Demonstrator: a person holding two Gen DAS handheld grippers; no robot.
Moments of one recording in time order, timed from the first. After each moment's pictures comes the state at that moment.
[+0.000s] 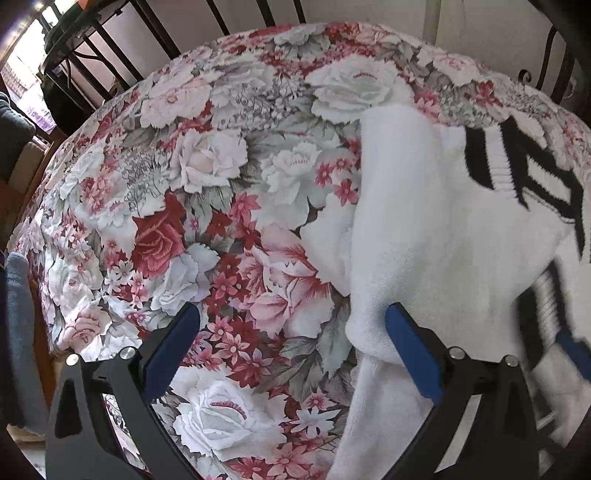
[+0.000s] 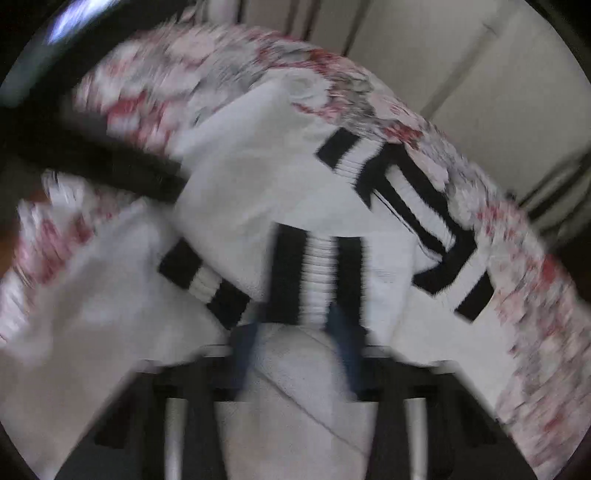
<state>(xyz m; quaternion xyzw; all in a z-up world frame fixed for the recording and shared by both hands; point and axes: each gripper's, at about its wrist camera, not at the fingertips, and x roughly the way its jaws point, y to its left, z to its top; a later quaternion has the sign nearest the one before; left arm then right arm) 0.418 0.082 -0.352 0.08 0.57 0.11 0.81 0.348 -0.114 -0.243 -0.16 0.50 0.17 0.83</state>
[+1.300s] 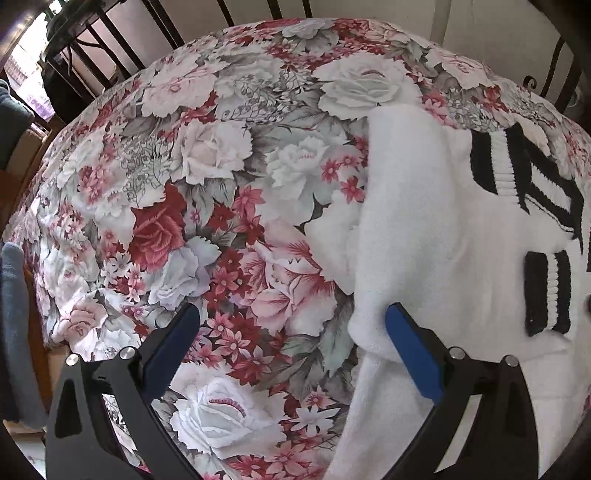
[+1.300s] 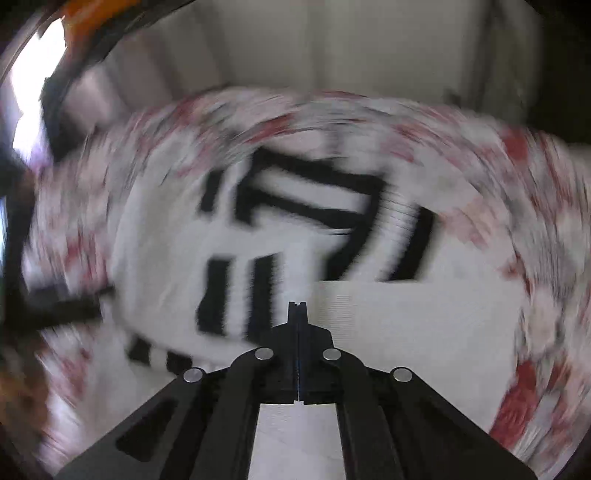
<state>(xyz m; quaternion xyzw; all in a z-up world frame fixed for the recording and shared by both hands) 0.417 0.084 -0.347 0.07 0.58 0.11 0.80 0.382 -0.220 -0.238 0.10 0.50 0.07 0.86</state>
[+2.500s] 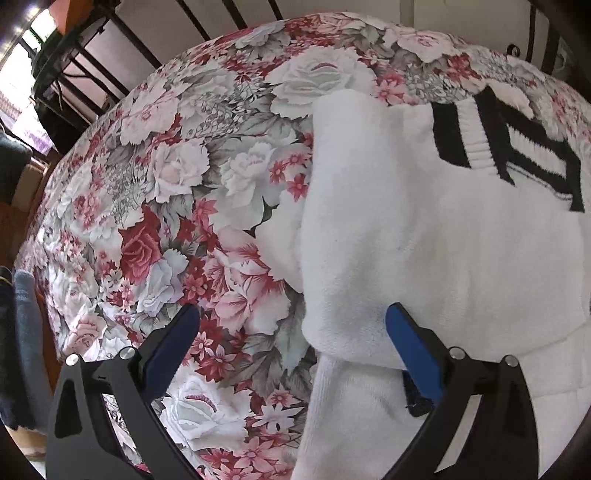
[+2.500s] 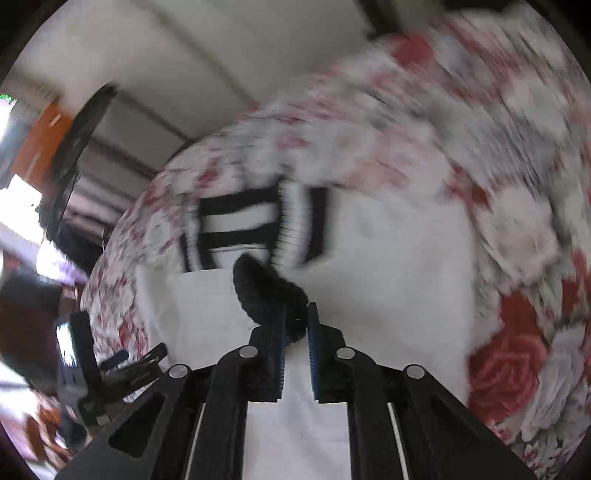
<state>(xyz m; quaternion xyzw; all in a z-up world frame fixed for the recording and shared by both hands) 0.414 0.045 -0.358 0.13 0.57 0.10 0.80 0.367 -0.319 -0.261 0.33 0.51 0.06 0.80</state>
